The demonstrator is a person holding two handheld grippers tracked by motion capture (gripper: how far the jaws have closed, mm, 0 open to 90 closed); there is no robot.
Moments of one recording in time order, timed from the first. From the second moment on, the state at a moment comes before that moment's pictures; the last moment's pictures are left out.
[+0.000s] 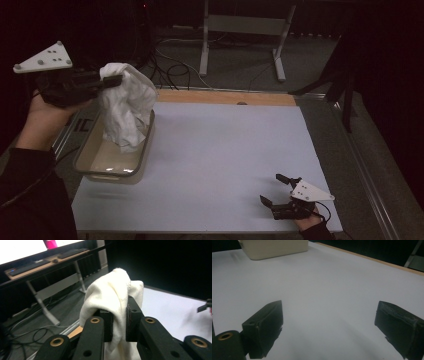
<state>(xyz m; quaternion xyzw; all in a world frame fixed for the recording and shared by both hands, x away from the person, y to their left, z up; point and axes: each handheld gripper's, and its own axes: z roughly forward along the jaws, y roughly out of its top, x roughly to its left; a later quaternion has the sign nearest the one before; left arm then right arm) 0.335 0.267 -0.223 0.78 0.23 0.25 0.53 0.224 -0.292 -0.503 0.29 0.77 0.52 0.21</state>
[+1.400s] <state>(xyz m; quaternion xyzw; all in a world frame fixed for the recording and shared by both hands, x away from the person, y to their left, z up) 0.372 0.120 -0.224 0.81 0.15 0.17 0.55 0.223 -0.295 -0.500 0.29 0.77 0.53 0.22</state>
